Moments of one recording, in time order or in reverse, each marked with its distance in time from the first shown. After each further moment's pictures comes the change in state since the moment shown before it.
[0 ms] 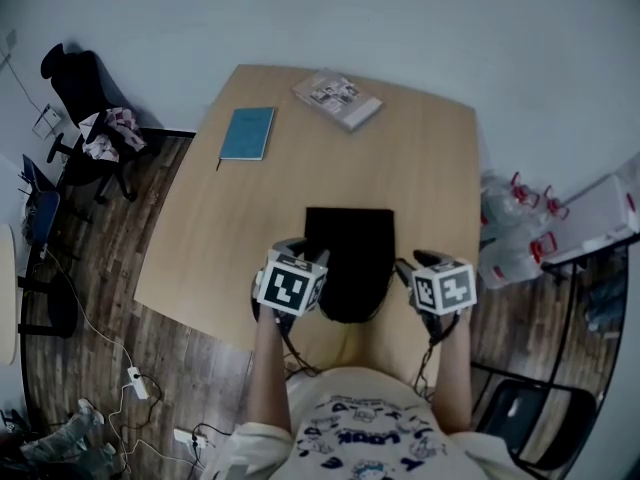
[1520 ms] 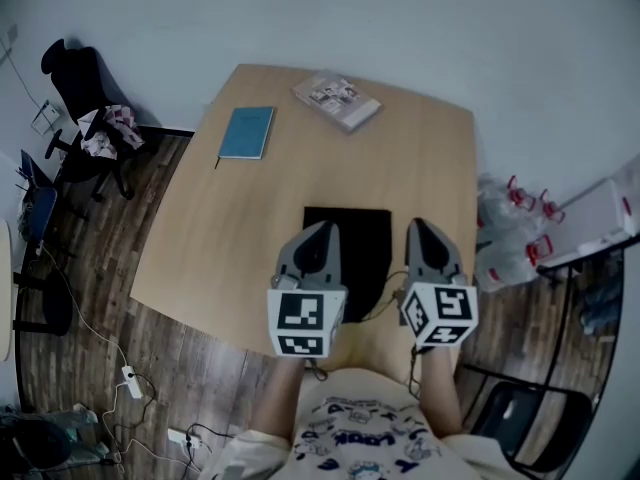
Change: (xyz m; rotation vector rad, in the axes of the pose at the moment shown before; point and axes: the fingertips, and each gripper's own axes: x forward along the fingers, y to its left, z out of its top) left arm -0.096 -0.035 0.099 -0.018 -0.654 0.187; right arm -0.108 0.035 0.121 -0.006 -0.776 -0.181
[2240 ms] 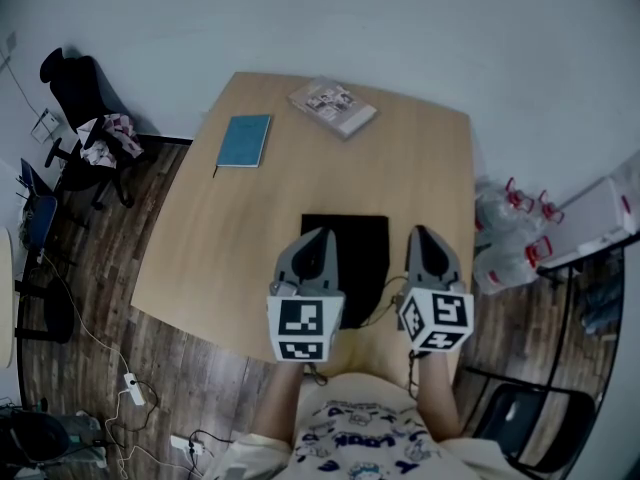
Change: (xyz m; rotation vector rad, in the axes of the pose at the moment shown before) left arm 0.003 -0.002 0.000 0.036 0.001 0.009; right arm -0.005 -0.014 -0.004 0.010 -0.005 -0.063
